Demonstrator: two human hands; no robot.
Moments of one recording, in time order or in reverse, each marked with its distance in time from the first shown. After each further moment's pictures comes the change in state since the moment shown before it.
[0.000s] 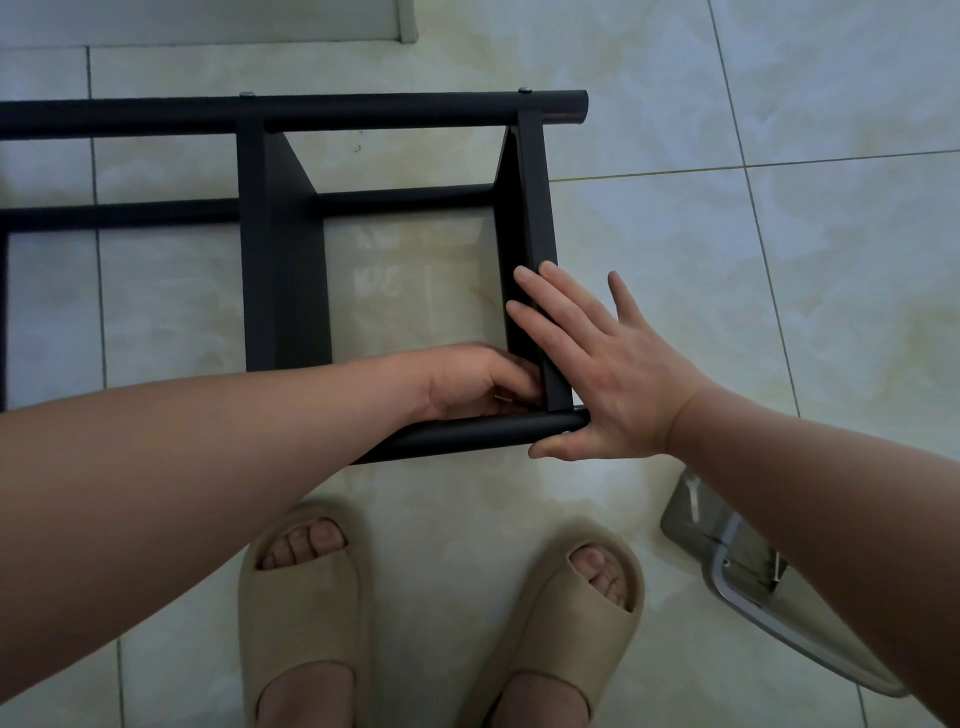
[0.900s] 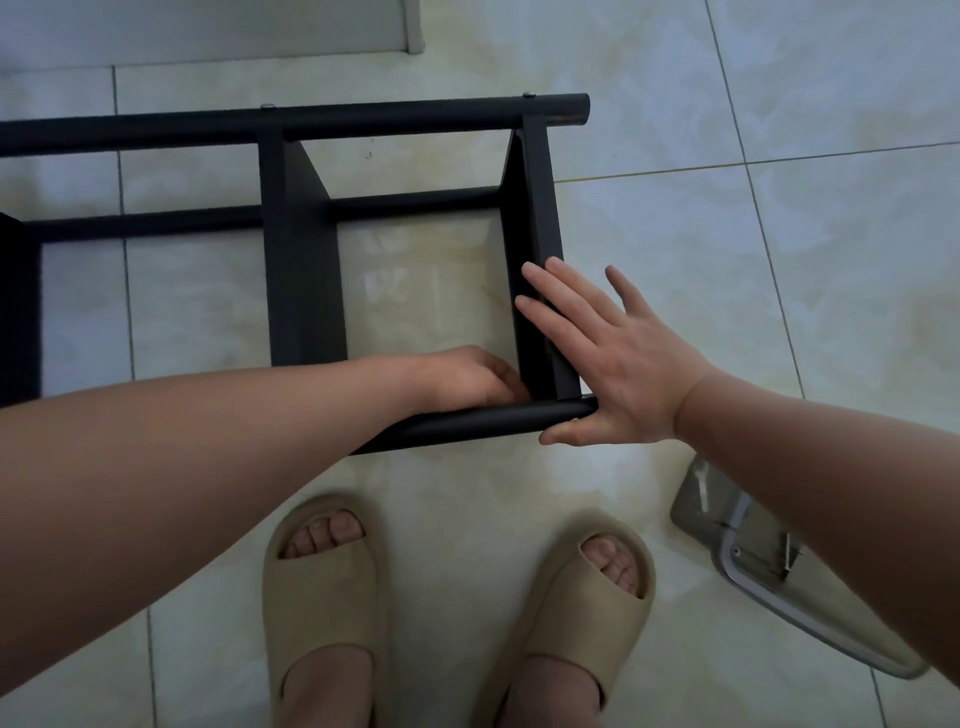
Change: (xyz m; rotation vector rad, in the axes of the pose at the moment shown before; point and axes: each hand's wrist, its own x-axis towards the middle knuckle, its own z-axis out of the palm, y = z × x) left_hand -0.023 0.005 -0.011 0.663 0.253 -0.106; right_hand -0.002 -0.004 -0.006 -0.013 -0.082 -0.004
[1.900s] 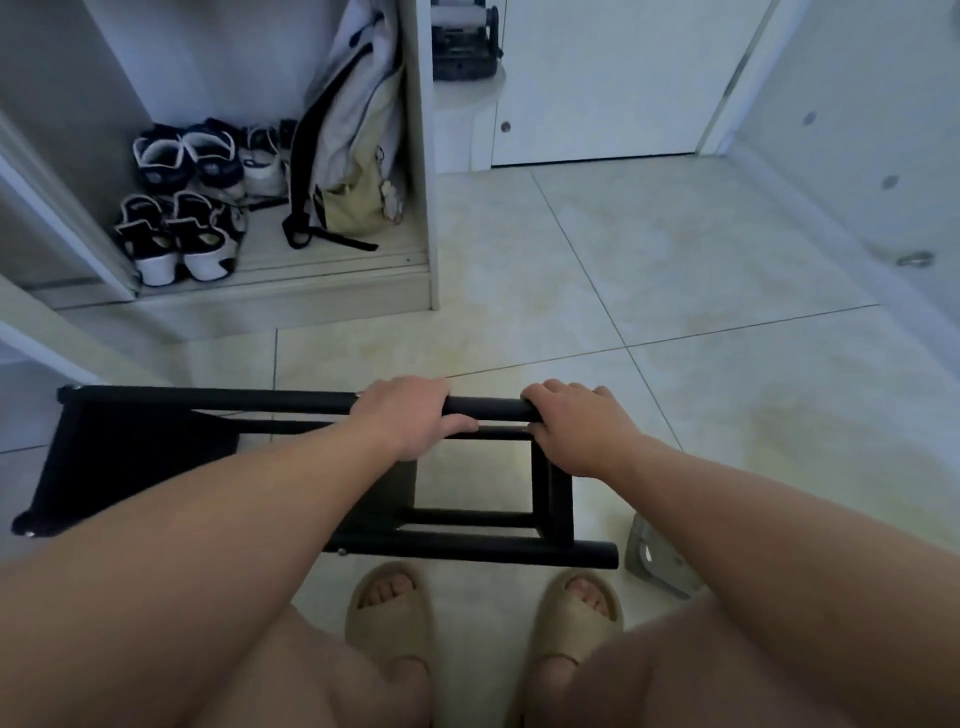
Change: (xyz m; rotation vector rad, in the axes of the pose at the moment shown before) left_hand -0.242 0.097 -0.016 1.013 0.692 0.109; right_hand -0.053 -0.129 -0.197 0.109 -0.060 0.569
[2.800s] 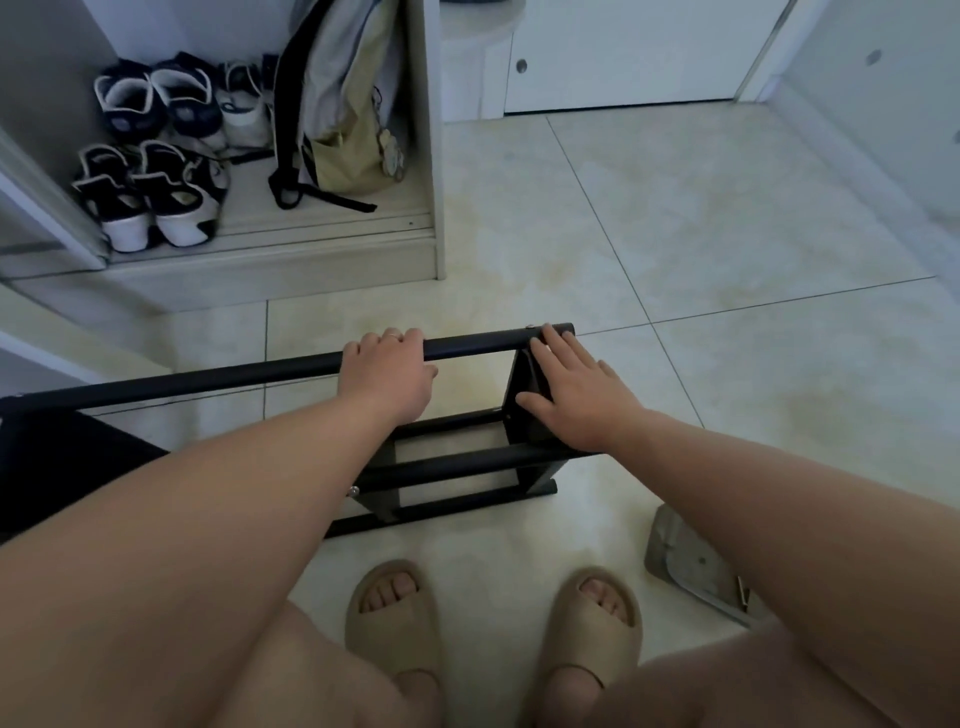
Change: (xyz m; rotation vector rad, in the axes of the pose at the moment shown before) left_hand 0.060 -0.034 0.024 -0.010 0.083 -0.239; right_hand 0.076 0.023 0.037 0.189 -0.013 0.028
